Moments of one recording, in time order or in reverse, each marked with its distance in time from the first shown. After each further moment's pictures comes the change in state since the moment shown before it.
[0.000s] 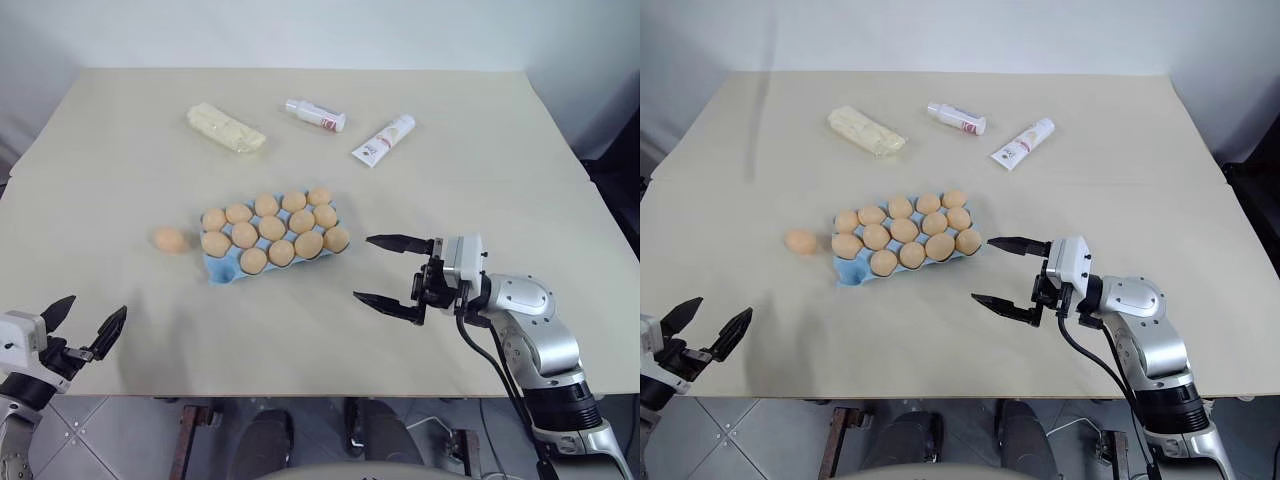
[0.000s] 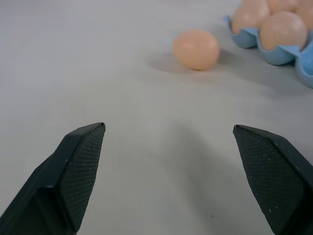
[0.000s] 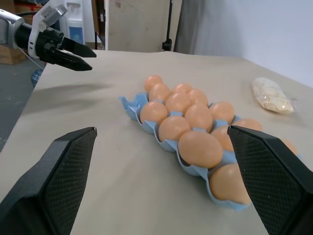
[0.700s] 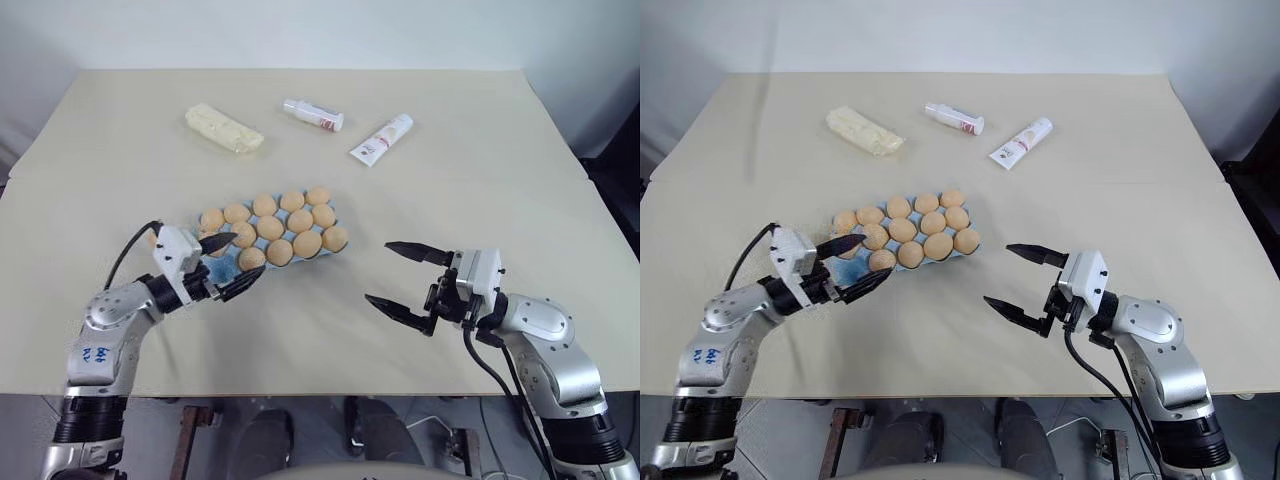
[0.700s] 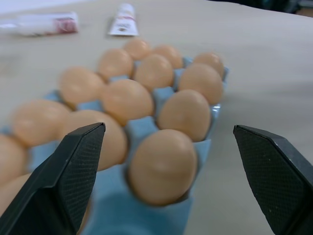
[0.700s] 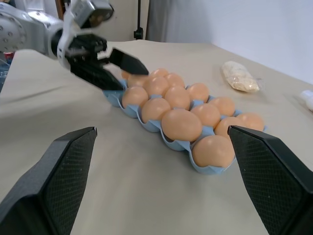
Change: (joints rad) left arm -0.447 0.079 -0.466 0.025 0.056 0.061 -0.202; right arm 0.142 -0.036 -0.042 -0.117 -0.004 0.005 -0.129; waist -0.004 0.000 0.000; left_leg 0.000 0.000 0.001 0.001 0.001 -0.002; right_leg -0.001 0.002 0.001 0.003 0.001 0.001
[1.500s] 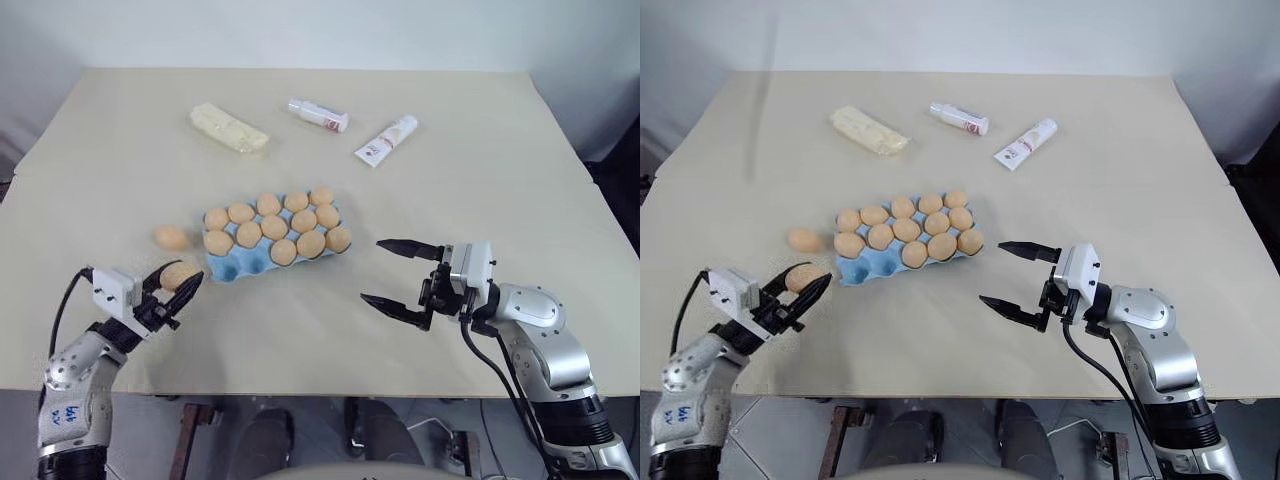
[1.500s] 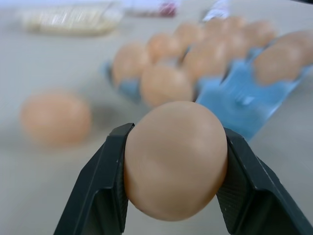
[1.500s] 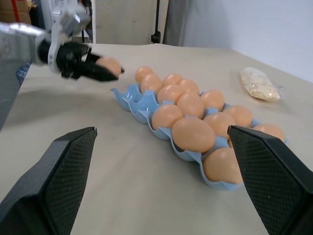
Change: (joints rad) left arm 0.153 -0.055 0.111 0.009 -0.018 -0.116 0.089; right arm -0.063 0.004 0.019 0.071 0.005 -0.011 0.067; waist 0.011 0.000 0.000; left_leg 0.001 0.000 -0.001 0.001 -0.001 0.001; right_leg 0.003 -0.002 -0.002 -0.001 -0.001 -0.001
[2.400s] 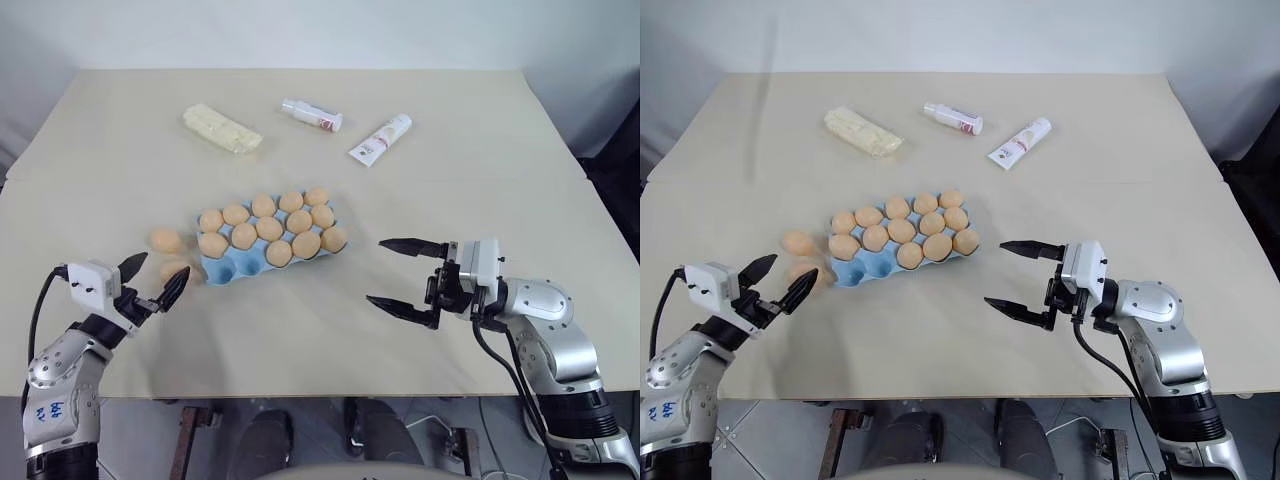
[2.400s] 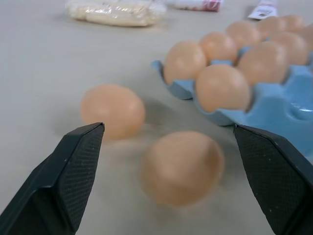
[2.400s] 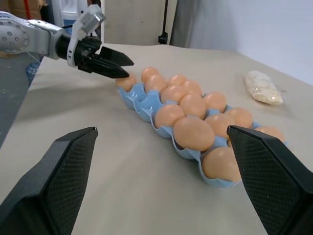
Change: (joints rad) left arm 0.014 -0.036 0.093 0.103 0.037 0.046 0.117; right arm -0.035 -0.012 -0.022 0.026 0.013 -0.004 0.075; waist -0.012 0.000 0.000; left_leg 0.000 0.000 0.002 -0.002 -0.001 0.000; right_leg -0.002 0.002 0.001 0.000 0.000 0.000
